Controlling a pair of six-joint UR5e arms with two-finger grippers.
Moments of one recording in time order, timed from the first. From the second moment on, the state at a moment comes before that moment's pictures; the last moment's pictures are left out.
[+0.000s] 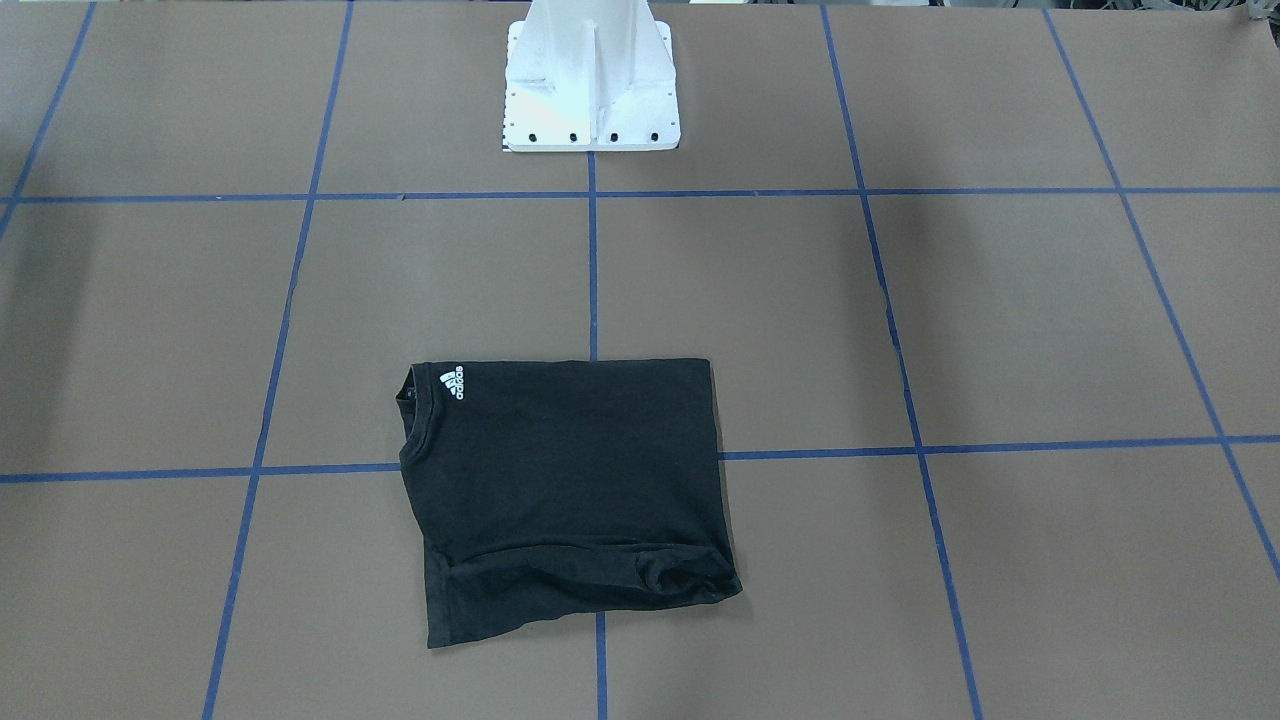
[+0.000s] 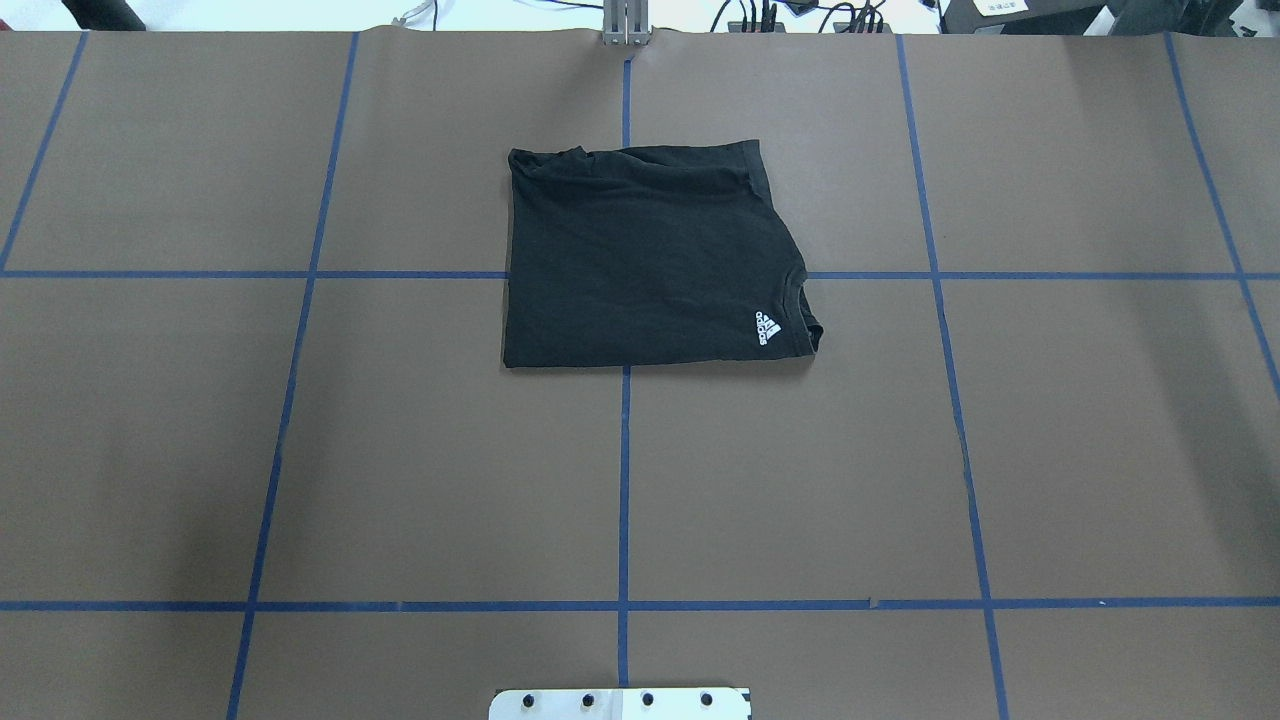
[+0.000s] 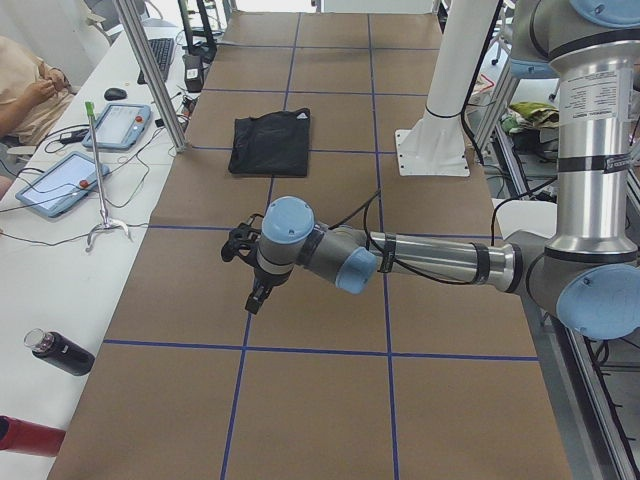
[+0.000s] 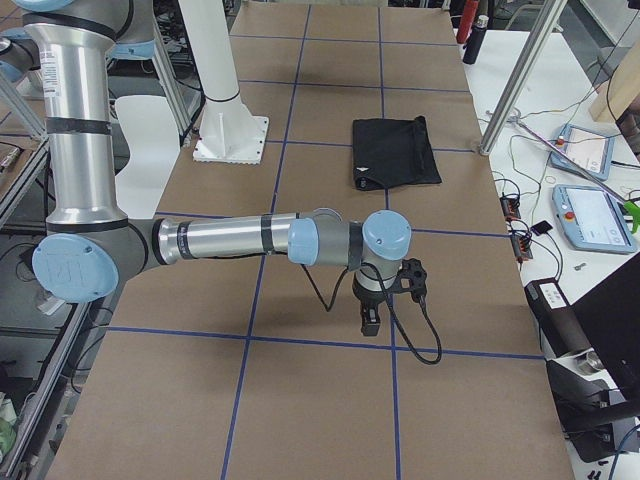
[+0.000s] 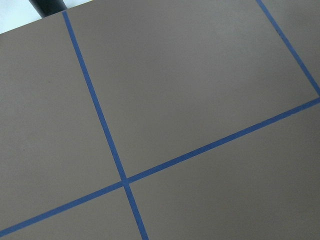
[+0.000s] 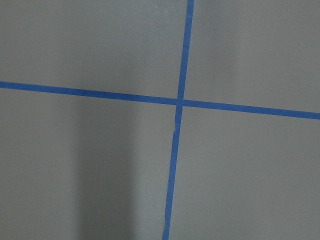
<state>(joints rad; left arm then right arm) -1.52 -1.48 -1.73 -1.95 -2.38 -0.01 1.56 -1.56 1.68 -1.71 2.34 -0.10</state>
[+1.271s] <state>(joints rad) -1.52 -1.54 -1.71 -1.77 -2.37 -0.19 1.56 -1.61 1.68 -1.57 2.33 0.02</state>
